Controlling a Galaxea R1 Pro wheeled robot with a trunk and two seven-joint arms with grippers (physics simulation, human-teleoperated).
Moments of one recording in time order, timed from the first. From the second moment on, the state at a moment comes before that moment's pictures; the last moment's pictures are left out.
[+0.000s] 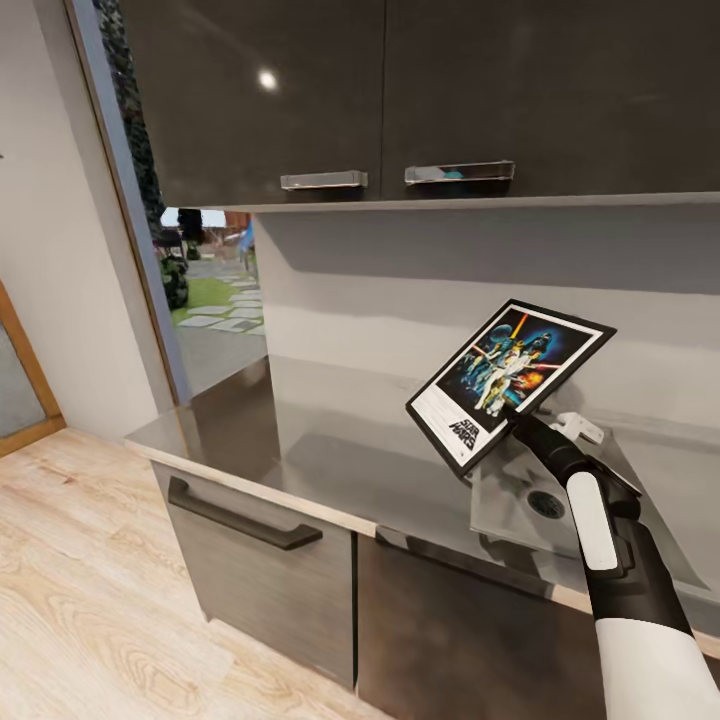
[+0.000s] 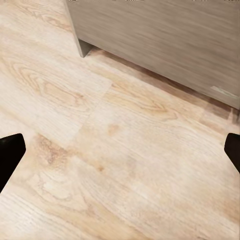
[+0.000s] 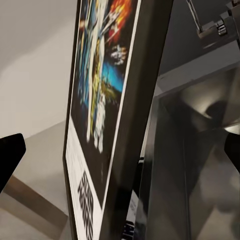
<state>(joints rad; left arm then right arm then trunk) 0.02 0.02 0.18 -0.55 -0.01 -0.38 0.00 -0.61 -0.05 -0.26 -1.35 -0.52 0.49 -0.05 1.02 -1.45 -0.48</state>
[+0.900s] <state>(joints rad) 0.02 0.02 0.18 -0.55 -0.01 -0.38 0.00 -0.61 -0.05 -0.27 -1.35 -0.52 0.49 -0.05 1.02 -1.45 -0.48</state>
